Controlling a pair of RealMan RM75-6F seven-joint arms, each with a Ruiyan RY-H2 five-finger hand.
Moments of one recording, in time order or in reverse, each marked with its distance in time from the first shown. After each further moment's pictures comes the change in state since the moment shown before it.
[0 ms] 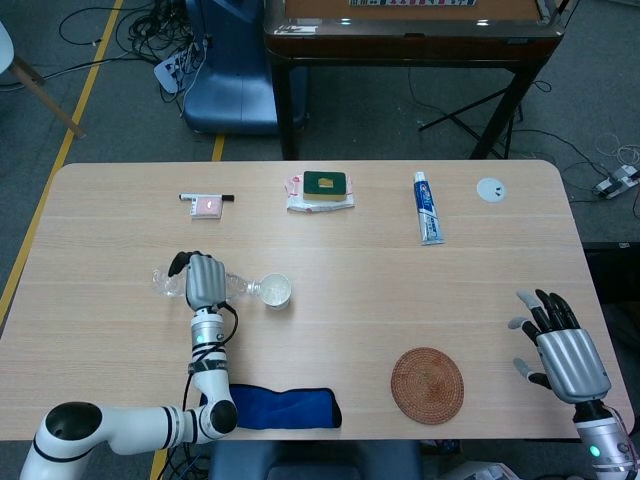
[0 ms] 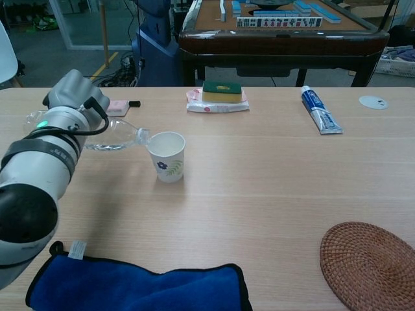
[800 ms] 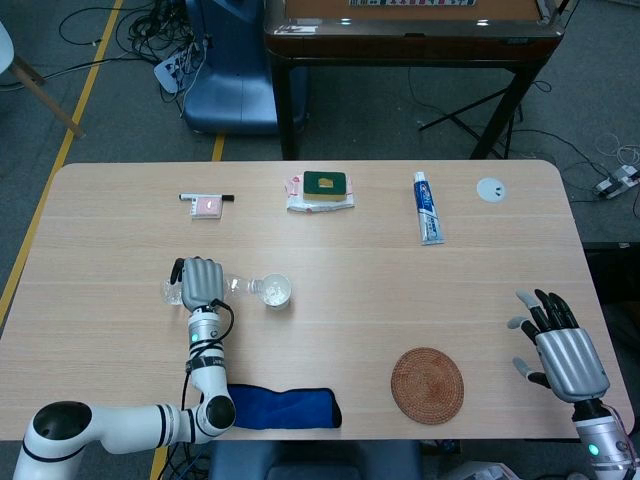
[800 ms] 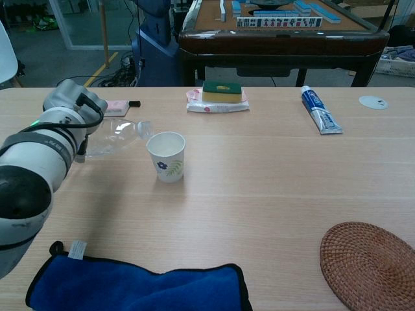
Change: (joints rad) left arm 0.014 0.039 -0.042 -0.061 -0.058 -0.042 -0.159; right arm 0.004 -0.001 0.000 -0.001 0.008 -0.011 -0.006
